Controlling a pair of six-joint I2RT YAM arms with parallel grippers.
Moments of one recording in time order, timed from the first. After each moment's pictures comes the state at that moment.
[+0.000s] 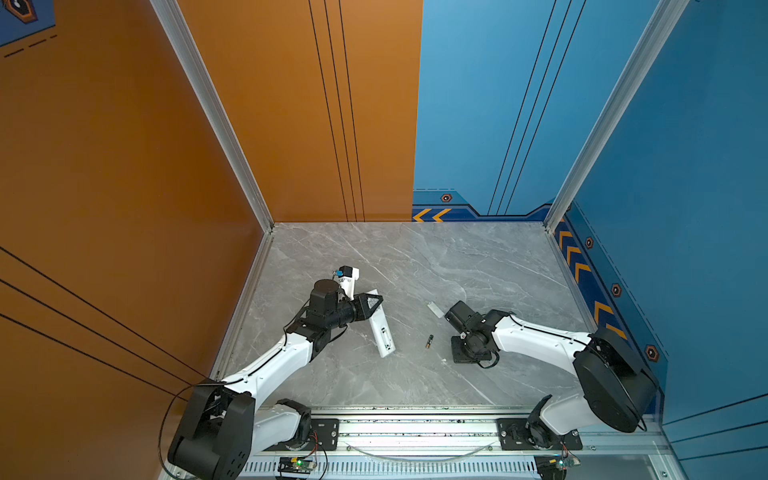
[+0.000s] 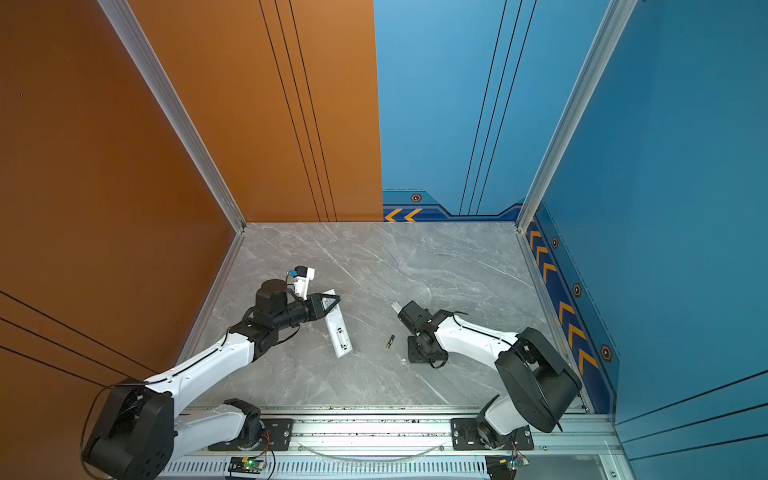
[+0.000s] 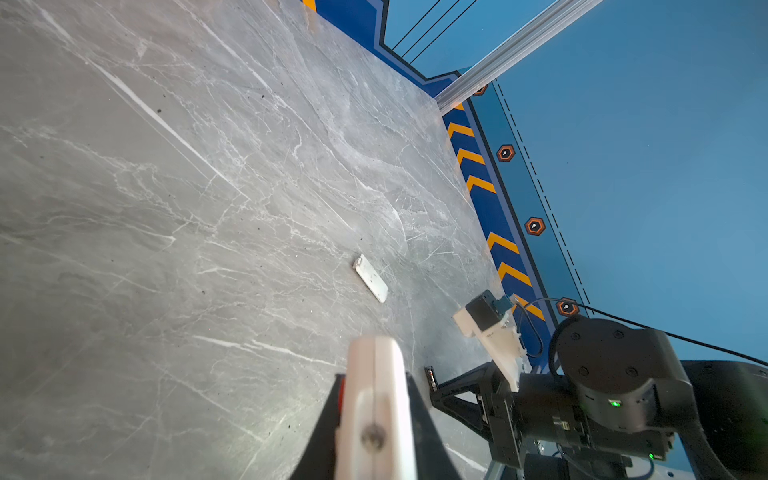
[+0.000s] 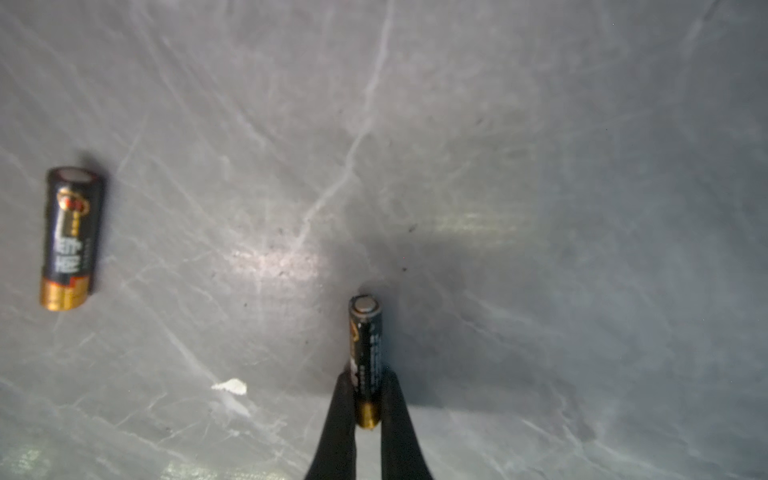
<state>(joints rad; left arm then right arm) -0.34 1.18 0.55 0.18 0.50 -0.68 0.73 1.48 0.77 -0.71 0.02 0.68</state>
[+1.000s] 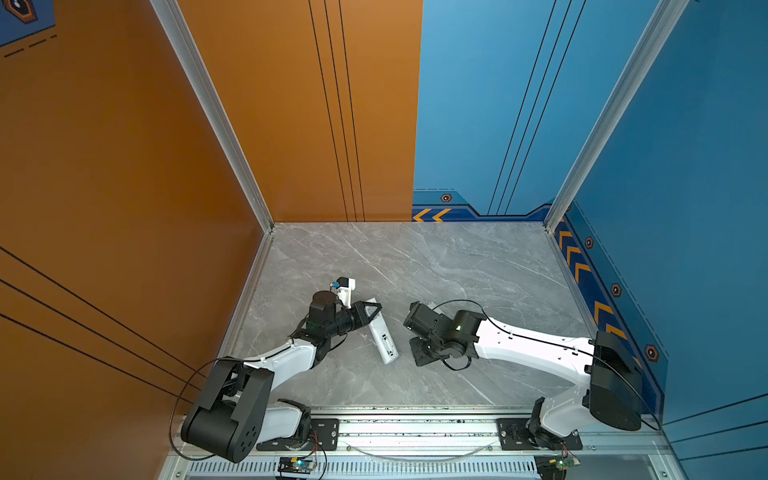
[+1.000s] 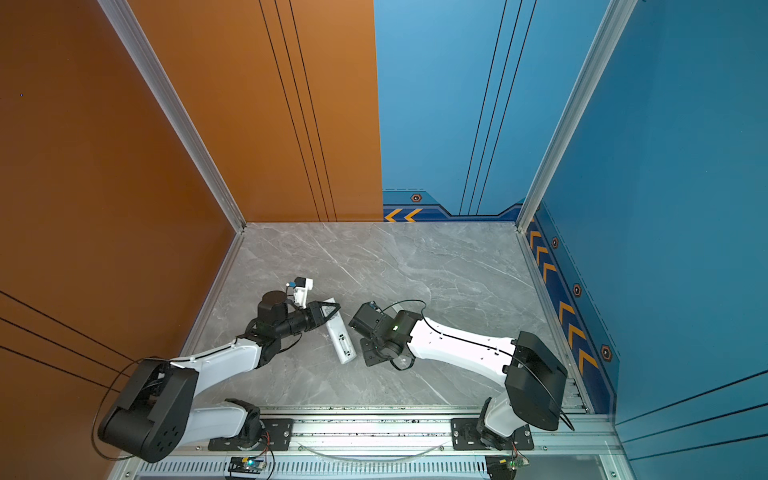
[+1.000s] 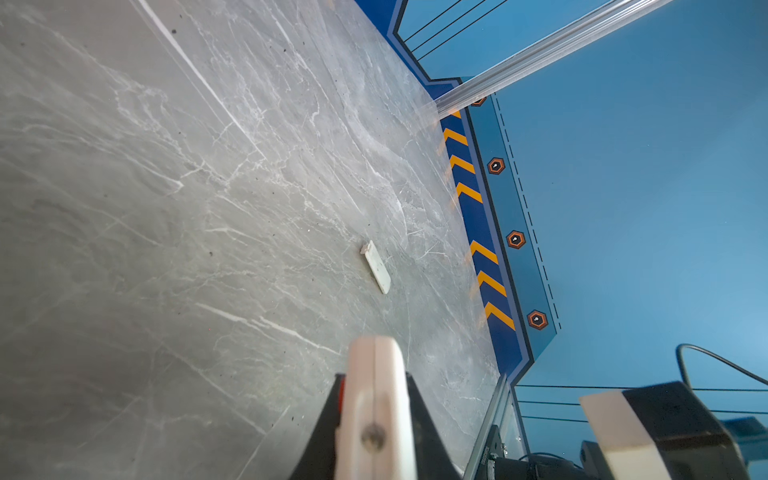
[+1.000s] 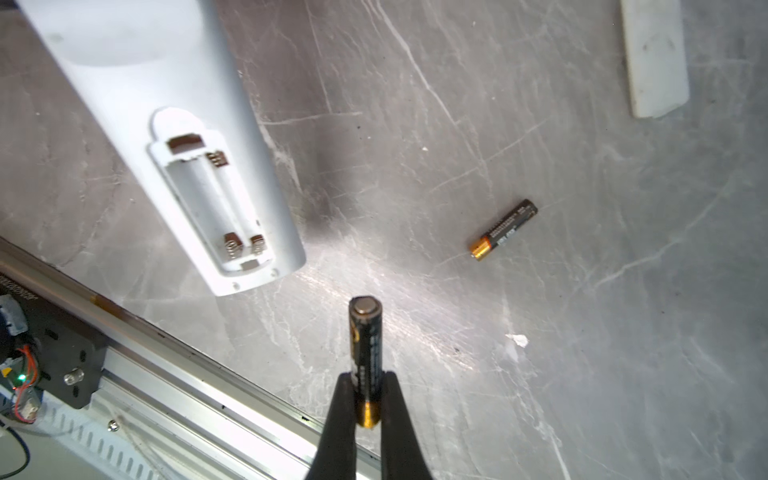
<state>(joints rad) -0.30 1.31 0.40 0.50 0.59 -0.84 1.06 1.54 1.14 -0.78 0.05 0.68</state>
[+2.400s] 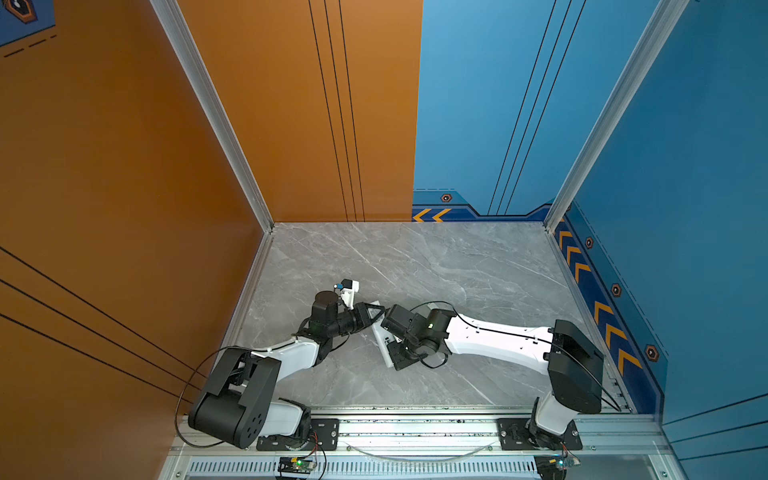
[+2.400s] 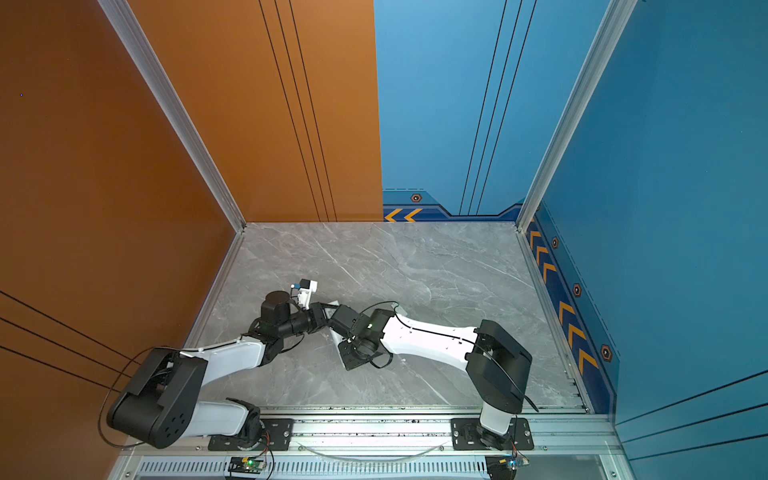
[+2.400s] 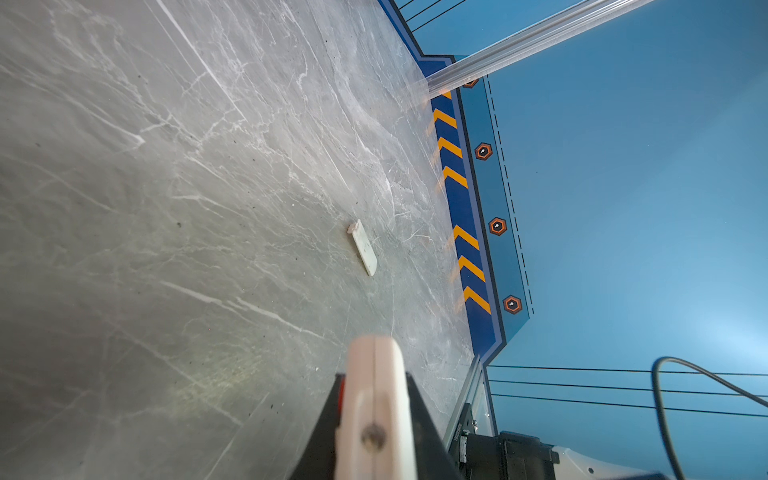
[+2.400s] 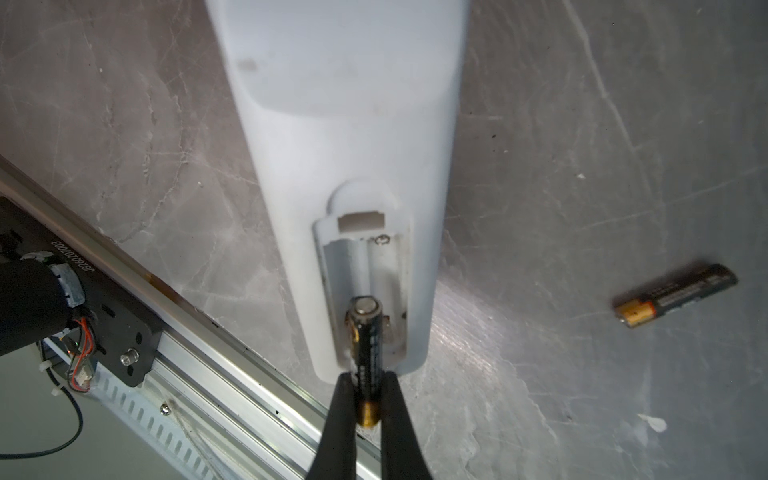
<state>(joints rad) -0.30 1.37 0.40 0.55 0.66 -0.90 1.10 1.73 1.27 -0.74 -0.07 0.64</state>
